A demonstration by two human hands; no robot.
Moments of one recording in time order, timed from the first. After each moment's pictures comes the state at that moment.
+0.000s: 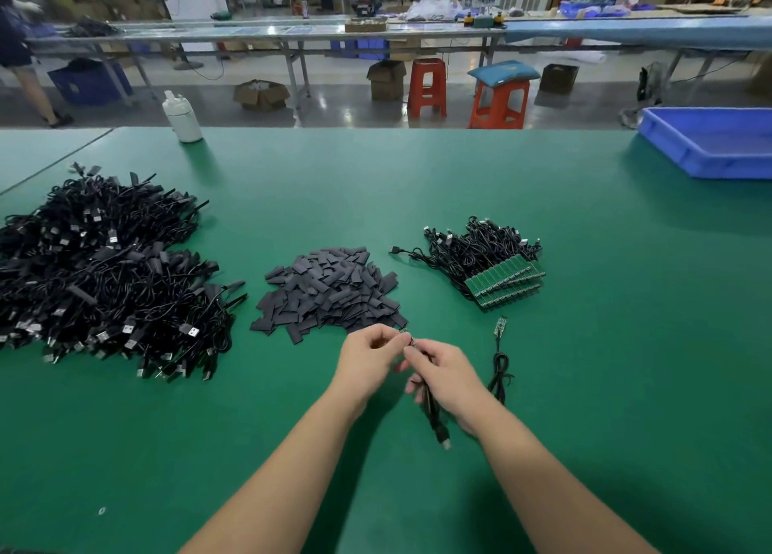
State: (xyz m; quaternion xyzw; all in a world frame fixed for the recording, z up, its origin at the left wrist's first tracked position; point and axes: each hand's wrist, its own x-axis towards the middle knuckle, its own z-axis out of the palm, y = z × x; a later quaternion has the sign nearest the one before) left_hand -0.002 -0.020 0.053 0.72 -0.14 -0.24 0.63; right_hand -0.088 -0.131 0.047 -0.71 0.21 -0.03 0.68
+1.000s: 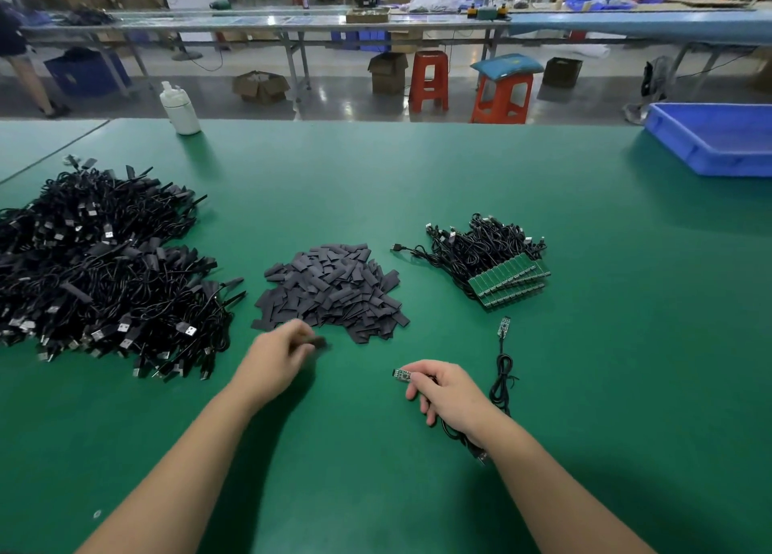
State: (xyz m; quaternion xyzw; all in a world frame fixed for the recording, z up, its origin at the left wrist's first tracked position) left_hand 0.088 0.087 0.032 0.92 -0.27 -0.08 0.28; right_hand -0.094 -0.139 0.016 -0.75 0.22 0.05 0.62
